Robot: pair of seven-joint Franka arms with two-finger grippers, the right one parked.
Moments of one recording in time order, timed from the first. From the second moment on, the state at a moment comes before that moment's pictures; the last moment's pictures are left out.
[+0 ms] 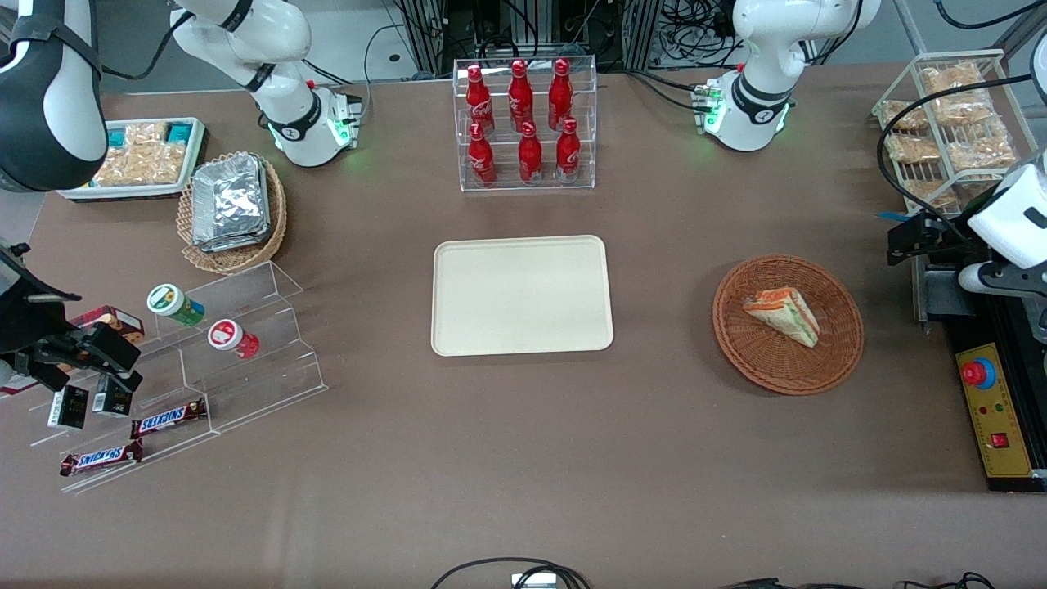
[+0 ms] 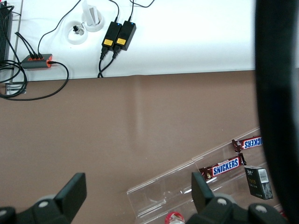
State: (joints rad) arm 0.06 0.08 -0.08 -1.54 0.04 1.55 0.13
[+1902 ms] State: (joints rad) arm 0.06 -0.03 -0.08 -2.37 0.04 2.29 -0.65
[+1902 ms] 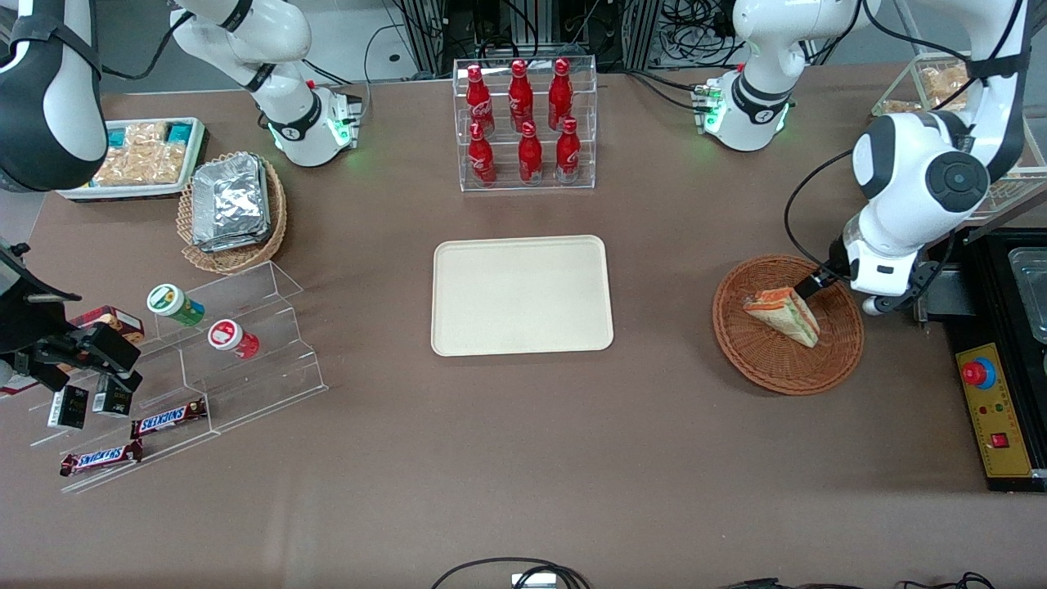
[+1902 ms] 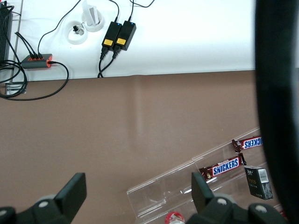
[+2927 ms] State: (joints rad) arm 0.06 0.17 -0.09 -2.41 0.04 2.53 -0.80
